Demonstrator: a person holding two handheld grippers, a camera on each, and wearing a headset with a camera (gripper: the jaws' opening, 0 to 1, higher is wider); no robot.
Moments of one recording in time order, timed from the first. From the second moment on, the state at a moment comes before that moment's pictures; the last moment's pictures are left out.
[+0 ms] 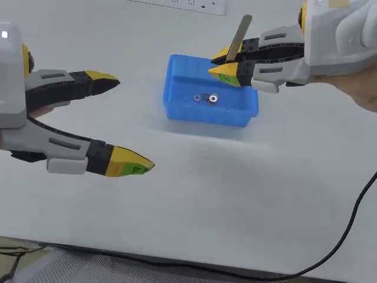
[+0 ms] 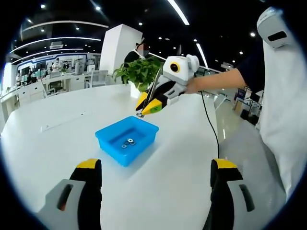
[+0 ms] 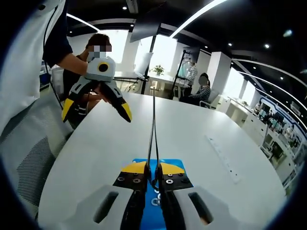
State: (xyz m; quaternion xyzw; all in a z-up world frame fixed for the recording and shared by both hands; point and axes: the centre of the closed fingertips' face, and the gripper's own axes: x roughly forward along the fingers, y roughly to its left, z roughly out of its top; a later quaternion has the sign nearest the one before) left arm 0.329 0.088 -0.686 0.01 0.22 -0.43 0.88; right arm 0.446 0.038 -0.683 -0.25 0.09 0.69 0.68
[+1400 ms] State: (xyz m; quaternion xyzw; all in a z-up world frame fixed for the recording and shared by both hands) left arm 0.327 0.097 -0.700 0.02 0.26 -0.42 0.87; right arm 0.462 0.048 -0.758 -0.23 0.15 0.66 0.70
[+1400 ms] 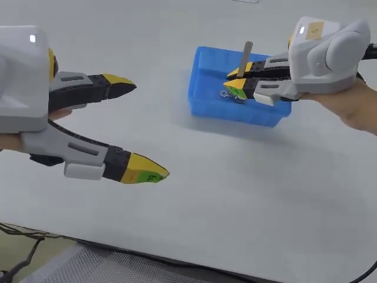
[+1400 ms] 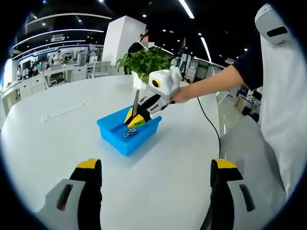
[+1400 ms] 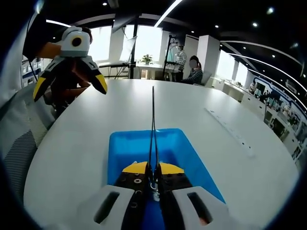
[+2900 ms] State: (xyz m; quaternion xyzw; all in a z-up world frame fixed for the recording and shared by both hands) left arm 0.381 -0.002 -0.614 0.11 0.14 -0.56 0.81; right arm 0.379 0.027 -0.700 -0.30 0.18 0.71 0.62
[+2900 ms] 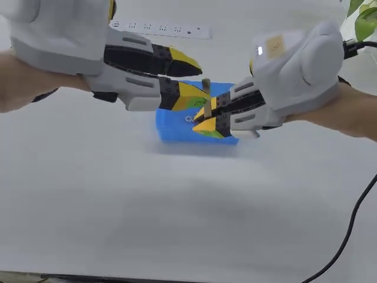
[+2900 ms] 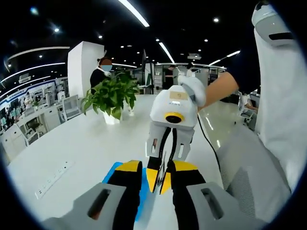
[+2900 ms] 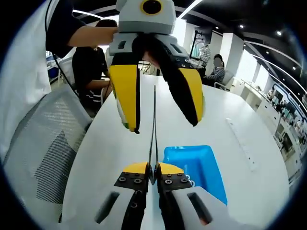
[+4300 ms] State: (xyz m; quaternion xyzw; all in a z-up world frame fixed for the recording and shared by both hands) left arm 0.347 0.011 -0.680 0.21 0.20 -0.60 0.74; right arm 0.349 0.007 -0.724 -0.35 0.21 0.72 0.57
